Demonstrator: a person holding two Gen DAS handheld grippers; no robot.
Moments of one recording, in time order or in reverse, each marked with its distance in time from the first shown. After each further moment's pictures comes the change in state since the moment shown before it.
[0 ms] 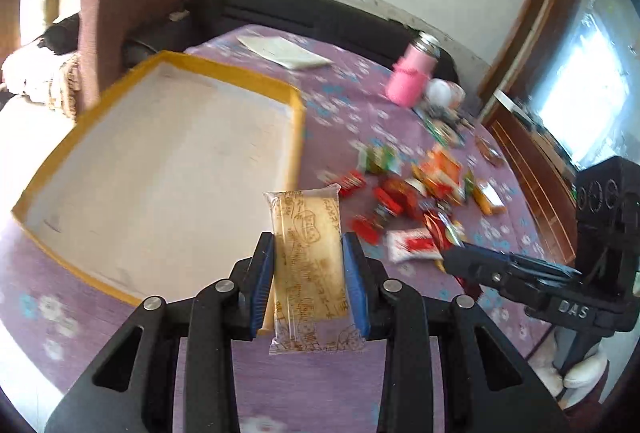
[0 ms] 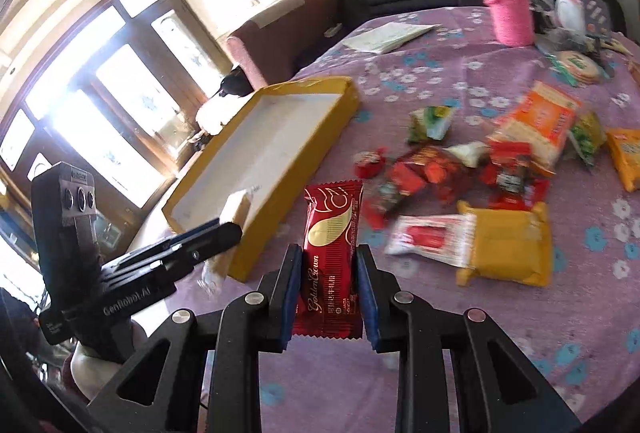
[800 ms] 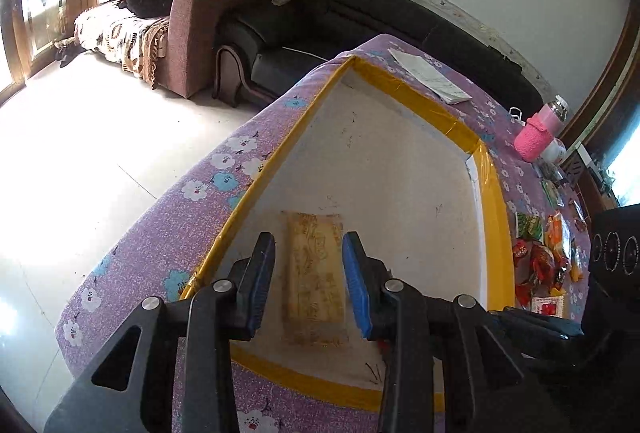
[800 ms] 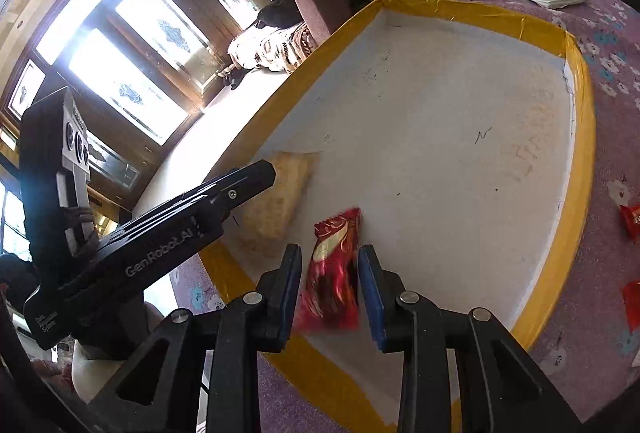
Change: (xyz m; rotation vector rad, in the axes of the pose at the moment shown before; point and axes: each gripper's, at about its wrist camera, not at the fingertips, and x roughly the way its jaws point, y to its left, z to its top) left arm 0.028 0.157 0.033 -0.192 0.024 0.192; right arm 0.195 0.135 0.035 -0.077 0.229 0.072
